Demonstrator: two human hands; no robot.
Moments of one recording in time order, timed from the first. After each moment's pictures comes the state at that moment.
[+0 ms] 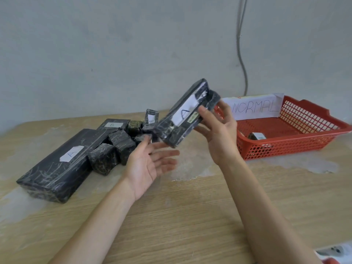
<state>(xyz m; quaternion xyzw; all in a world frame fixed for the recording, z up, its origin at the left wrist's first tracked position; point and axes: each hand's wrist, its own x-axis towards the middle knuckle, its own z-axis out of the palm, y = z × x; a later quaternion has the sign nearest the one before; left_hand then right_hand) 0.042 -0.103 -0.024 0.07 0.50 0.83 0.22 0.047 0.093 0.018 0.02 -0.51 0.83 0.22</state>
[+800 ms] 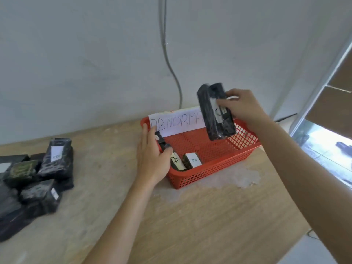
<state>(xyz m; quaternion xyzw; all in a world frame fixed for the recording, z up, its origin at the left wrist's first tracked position) -0.032 0.128 -0.013 0.20 0.81 0.54 -0.01 0.017 0.387 0.095 -0.22 -0.83 0.45 0.26</state>
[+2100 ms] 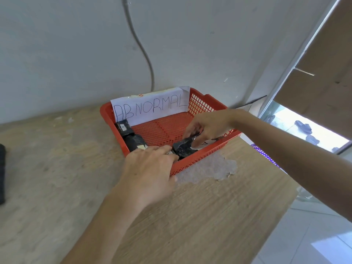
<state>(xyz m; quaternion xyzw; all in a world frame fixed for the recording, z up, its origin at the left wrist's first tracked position) 0.013 0.150 0.021 0.49 0.87 0.03 0.02 0.009 0.409 0.058 0.06 -0.96 0.13 -0.24</state>
